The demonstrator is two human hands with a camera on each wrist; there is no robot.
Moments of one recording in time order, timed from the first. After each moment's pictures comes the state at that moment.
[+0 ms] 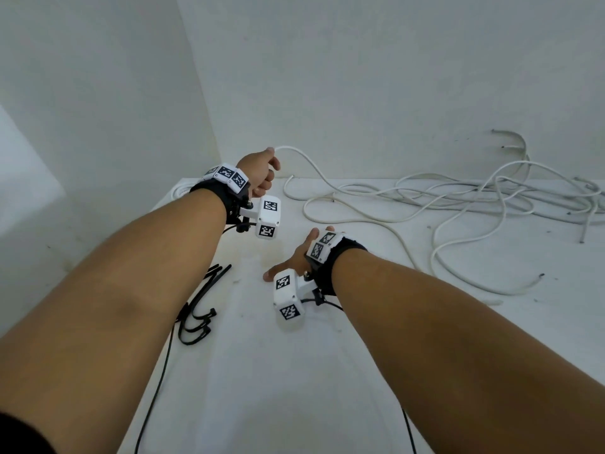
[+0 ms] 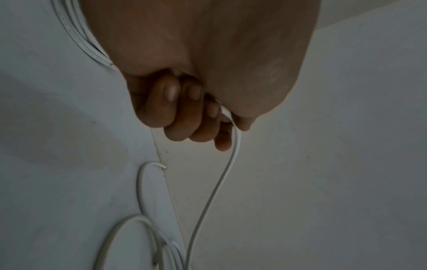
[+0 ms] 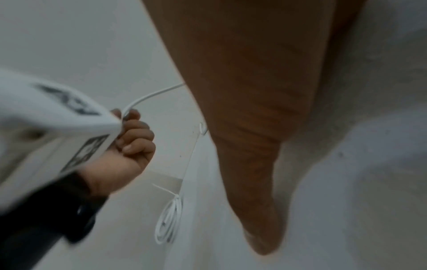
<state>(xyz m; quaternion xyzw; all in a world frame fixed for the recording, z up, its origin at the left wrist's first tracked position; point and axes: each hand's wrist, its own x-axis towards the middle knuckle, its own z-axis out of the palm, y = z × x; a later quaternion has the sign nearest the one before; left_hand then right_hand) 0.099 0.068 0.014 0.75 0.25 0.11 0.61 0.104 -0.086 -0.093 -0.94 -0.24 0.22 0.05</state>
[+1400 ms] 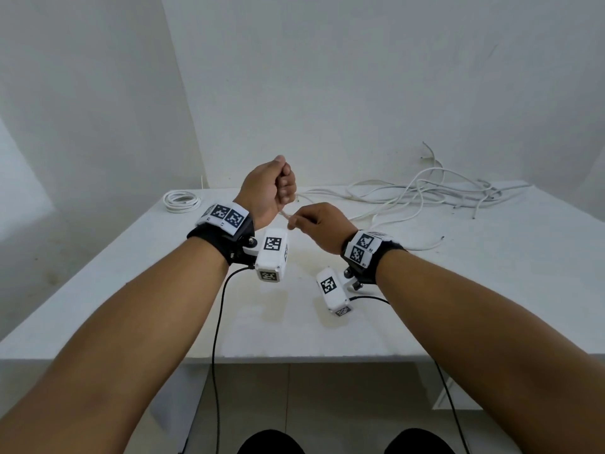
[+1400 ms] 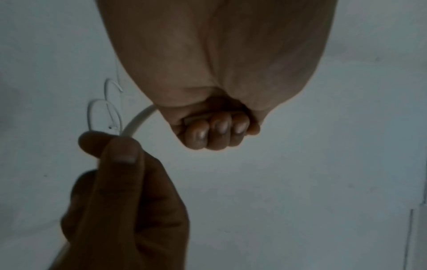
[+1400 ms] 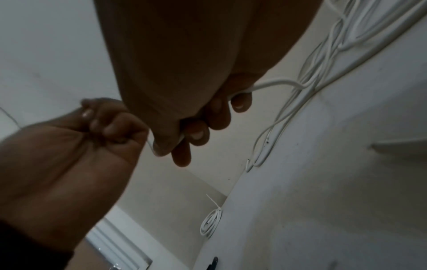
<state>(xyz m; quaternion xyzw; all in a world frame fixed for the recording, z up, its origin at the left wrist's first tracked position) -0.046 -0.099 0.035 0.60 -0.01 0.16 0.78 0.011 -0.238 -0.025 -0.81 -0.42 -0.02 0.41</state>
